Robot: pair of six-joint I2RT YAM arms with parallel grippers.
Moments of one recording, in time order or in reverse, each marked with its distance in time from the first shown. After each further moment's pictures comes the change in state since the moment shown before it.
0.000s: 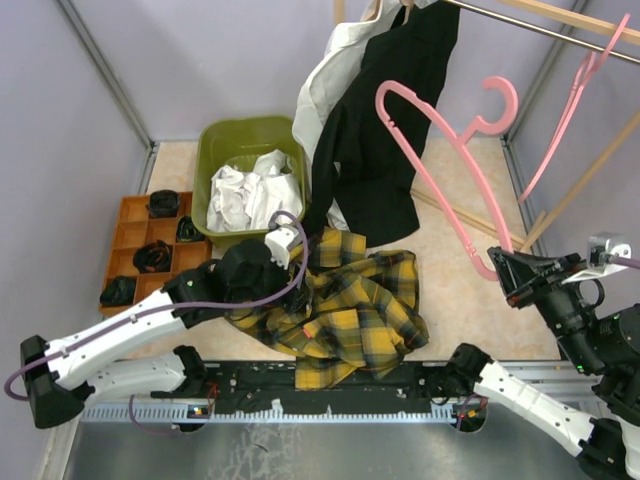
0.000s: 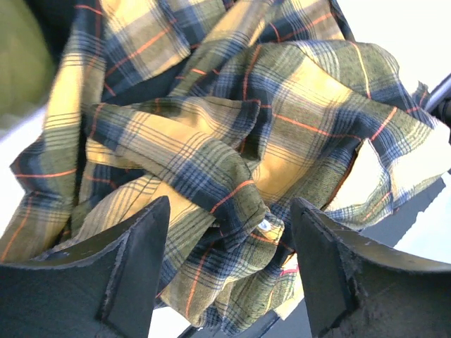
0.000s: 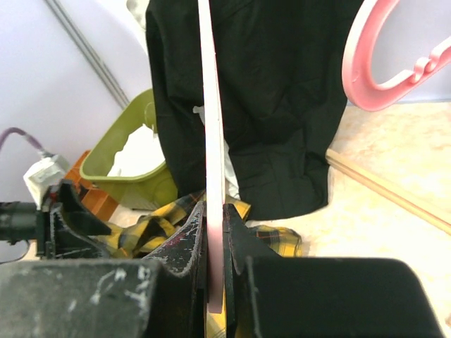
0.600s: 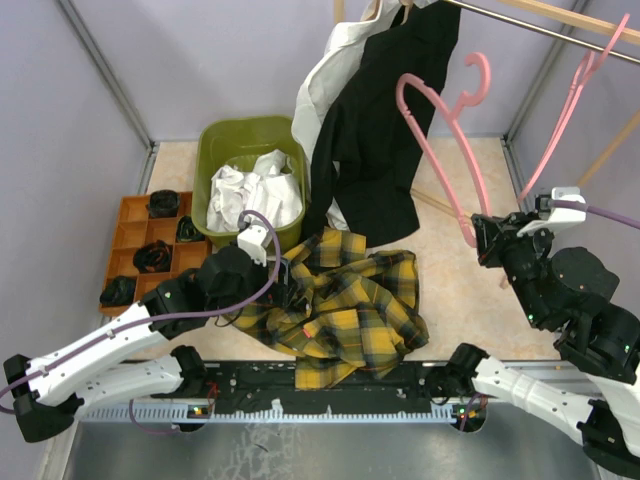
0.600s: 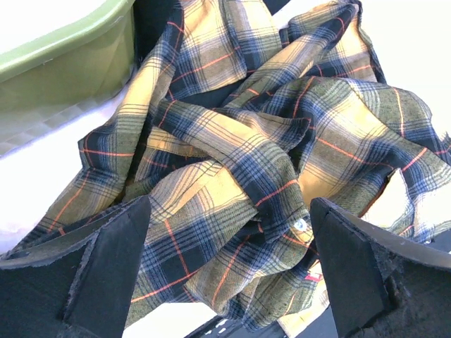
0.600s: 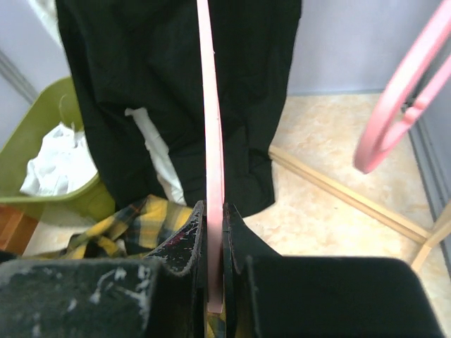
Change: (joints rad) left arm 0.000 -0.156 -0.039 -0.042 -0.207 -0.088; right arm 0.000 0.294 0.085 0.031 0.187 -0.061
